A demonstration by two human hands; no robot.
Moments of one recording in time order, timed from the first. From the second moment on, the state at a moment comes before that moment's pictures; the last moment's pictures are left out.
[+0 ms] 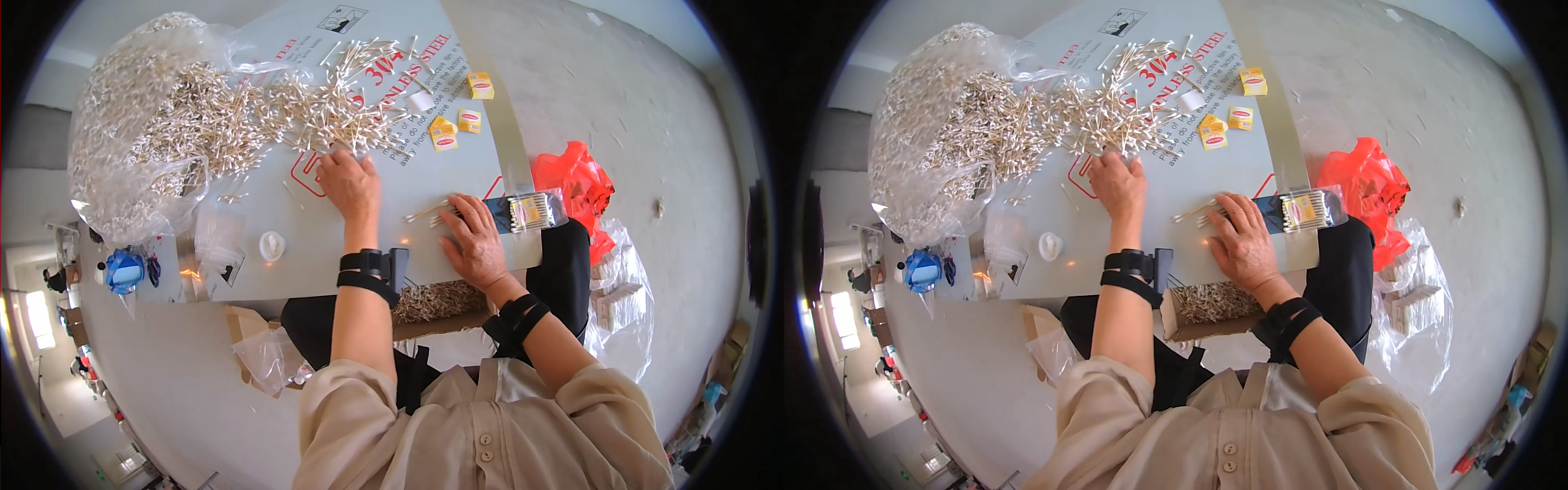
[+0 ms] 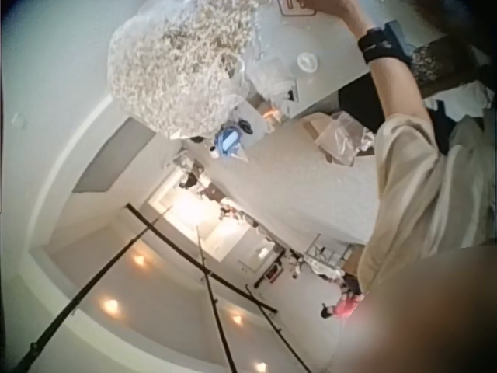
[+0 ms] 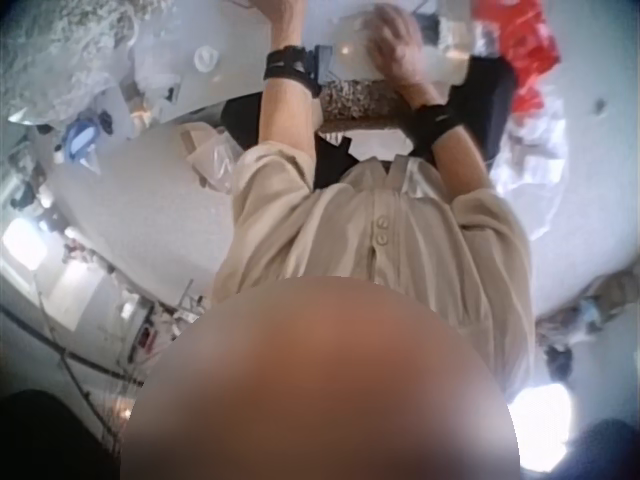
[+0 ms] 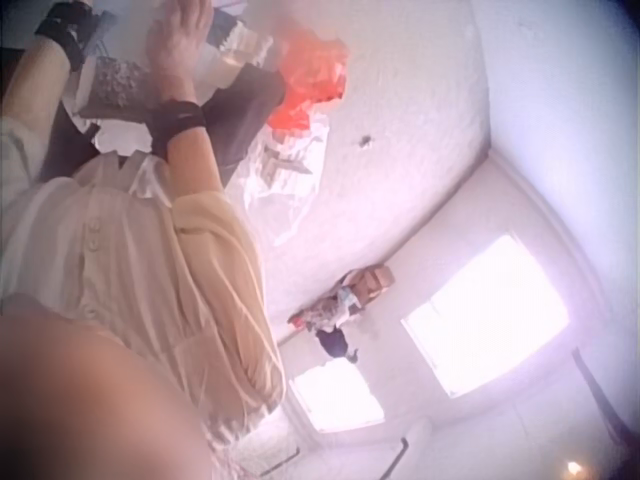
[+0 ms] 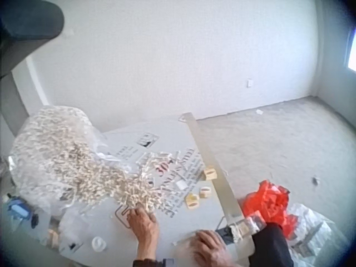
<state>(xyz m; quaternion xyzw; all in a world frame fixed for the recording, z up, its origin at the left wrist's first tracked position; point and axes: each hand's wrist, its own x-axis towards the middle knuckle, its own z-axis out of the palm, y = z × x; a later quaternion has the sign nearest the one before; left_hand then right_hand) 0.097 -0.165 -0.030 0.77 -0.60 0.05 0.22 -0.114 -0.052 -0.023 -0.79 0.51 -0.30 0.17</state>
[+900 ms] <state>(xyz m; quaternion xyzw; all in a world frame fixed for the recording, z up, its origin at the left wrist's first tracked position) 0.143 -0.158 -0.028 0.83 -0.51 0.03 0.23 -0.114 -0.052 -0.021 -0.78 0.52 -0.29 0.19</state>
